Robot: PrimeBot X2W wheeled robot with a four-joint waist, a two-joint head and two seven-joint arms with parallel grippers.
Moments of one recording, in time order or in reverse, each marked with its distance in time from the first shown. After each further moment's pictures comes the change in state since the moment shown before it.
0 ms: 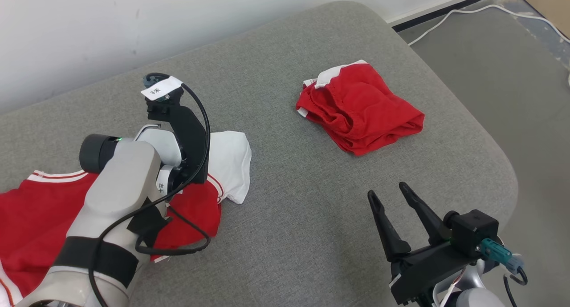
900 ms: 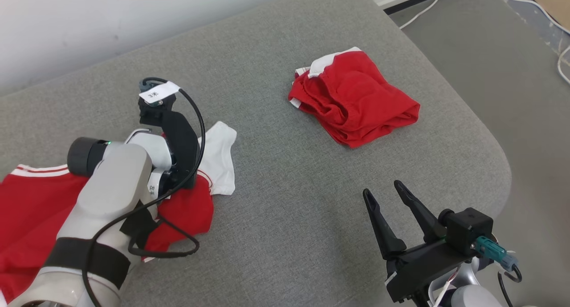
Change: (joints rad) left arm 0.000 0.029 -0.028 0.023 0.038 -0.004 0.044; right arm -0.020 0.008 0.015 0.022 0.004 0.005 -0.018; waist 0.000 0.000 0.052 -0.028
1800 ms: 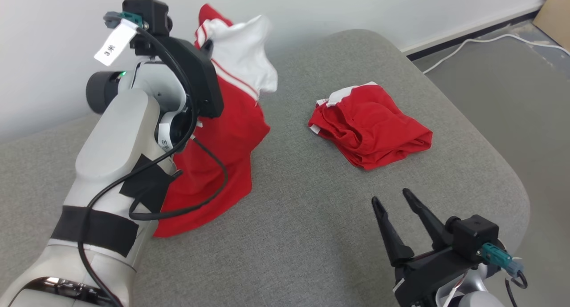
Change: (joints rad) left arm -0.093 -0.062 0.118 -0.171 -0.175 0.002 -0.296; right arm 0.024 -0.031 -0.011 0.020 0.000 -0.001 -0.009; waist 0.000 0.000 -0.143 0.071
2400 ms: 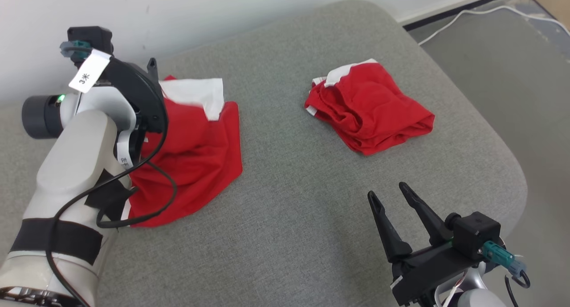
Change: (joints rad) left arm 0.024 0.107 -0.002 0.112 0.111 0.095 -0.110; right arm 0.000 0.008 0.012 -0.048 0.000 0.002 0.002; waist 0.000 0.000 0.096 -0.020
